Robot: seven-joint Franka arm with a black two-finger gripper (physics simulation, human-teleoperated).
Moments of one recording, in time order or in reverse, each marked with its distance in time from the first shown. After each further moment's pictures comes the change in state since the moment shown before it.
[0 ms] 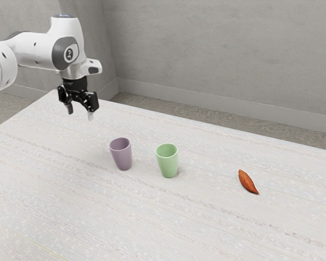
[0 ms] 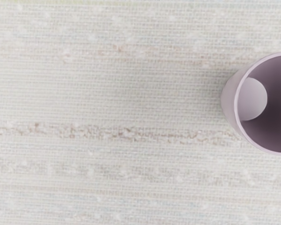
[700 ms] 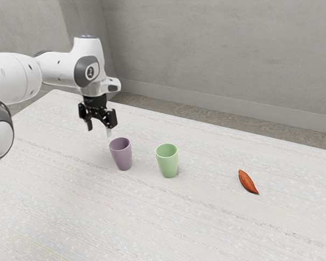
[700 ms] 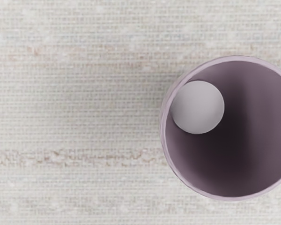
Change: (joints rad) arm -0.055 0.112 -0.002 0.004 -0.070 0.046 0.011
